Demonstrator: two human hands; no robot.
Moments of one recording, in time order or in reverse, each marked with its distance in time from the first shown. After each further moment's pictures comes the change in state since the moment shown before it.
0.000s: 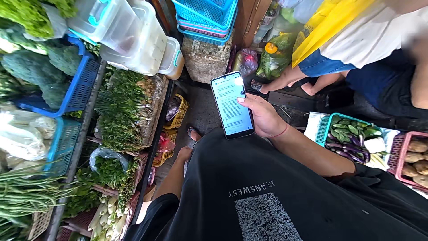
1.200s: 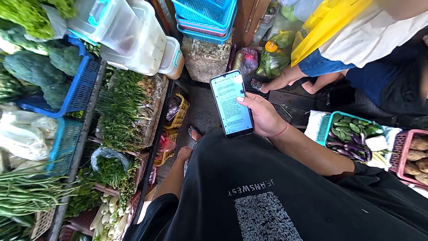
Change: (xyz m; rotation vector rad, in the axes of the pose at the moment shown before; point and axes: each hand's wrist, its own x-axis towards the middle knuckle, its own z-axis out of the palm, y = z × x) left_hand -0.005 -0.002 -0.002 -0.006 -0.007 0.003; right_hand -0.003 0.001 0.001 0.006 -0.010 -0.004
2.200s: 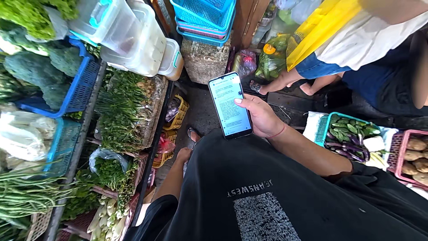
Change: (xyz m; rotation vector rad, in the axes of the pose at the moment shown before) left_hand -0.003 0.001 0.002 -0.009 0.011 -0.008; right_hand -0.004 0.003 0.001 -0.002 -0.010 -0.001
